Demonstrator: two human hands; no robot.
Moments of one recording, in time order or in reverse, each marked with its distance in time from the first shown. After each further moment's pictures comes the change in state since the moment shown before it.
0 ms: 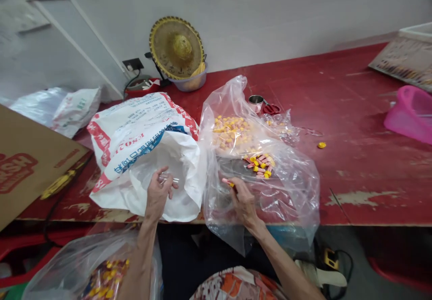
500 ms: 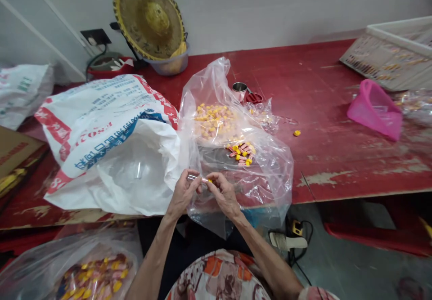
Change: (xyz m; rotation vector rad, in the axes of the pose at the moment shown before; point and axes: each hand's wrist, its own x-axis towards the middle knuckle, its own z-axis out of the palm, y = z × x) left_hand -0.057 0.012 0.095 -0.074 -0.495 -0.107; right_hand -0.001 -0.027 -0.017 0.408 -0.192 0.424
